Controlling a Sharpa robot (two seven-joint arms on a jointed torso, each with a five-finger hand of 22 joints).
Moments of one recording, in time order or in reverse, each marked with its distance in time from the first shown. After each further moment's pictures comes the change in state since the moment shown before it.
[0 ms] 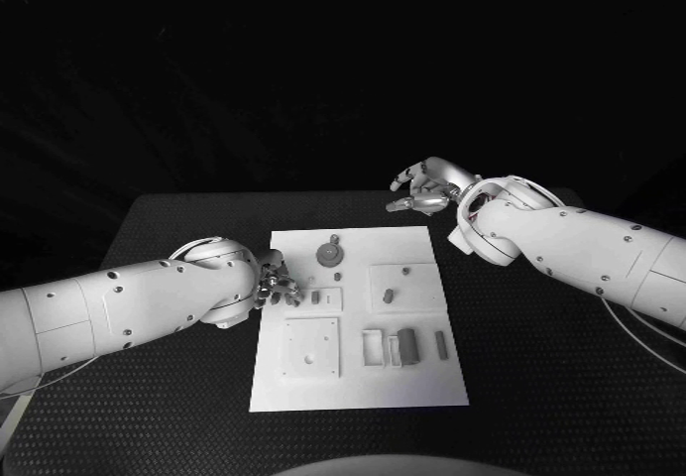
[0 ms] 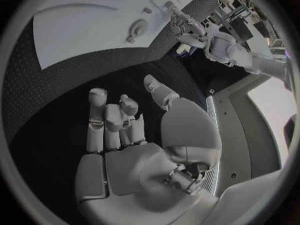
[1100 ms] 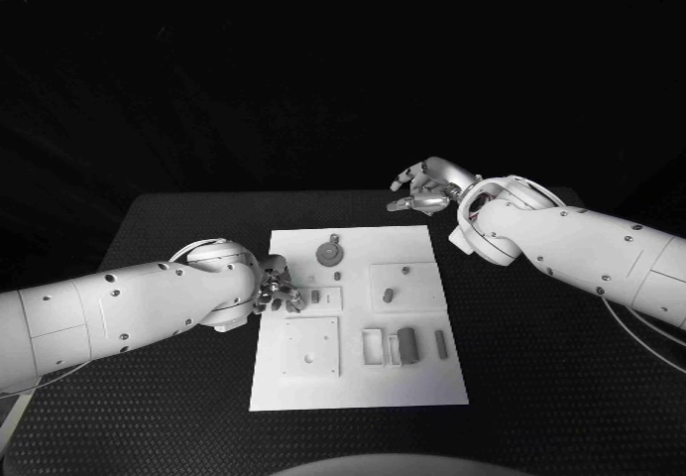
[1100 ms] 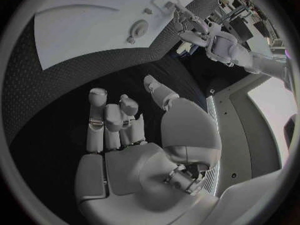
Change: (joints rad) left arm -0.002 -0.011 0.003 0.033 -0.023 0.064 0.000; left_hand 0.005 -0.005 -0.001 -0.001 0.003 0.003 -0.002 -0.002 0.015 0.004 -0.004 0.000 0.002 0.003 -0.003 0.000 0.000 0.000 0.003 0.004 0.000 0.002; right arm -0.002 -0.003 0.000 0.001 0.001 0.001 0.000; right_hand -0.004 0.004 0.000 0.000 0.000 -0.003 0.002 0.000 -0.001 -0.002 0.002 0.004 -0.001 -0.003 0.003 0.000 -0.001 0.000 -0.002 0.002 0.000 0.000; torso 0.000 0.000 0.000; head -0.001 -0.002
